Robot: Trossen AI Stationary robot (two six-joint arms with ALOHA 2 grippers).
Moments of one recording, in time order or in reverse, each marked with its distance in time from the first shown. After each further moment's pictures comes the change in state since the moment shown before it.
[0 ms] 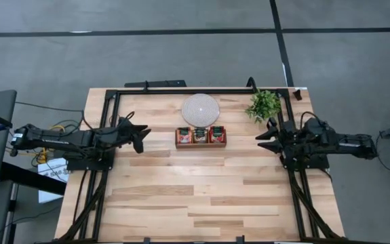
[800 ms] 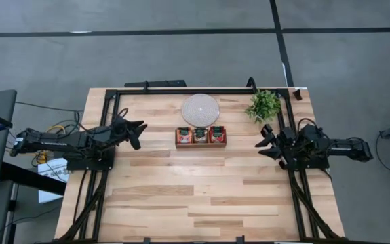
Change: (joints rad) left arm 0.015 -0.125 -0.065 0.051 -0.057 0.045; right arm 0.000 -0.142 -0.270 0.330 -0.129 0.045
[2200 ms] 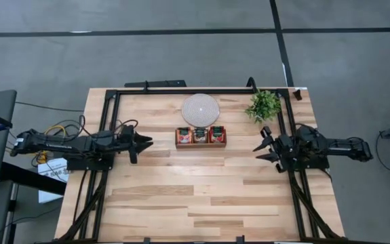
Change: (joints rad) left arm 0.006 -0.028 -0.196 0.194 0.383 -0.018; right arm -0.002 0.000 0.000 -0.165 -0.032 -0.246
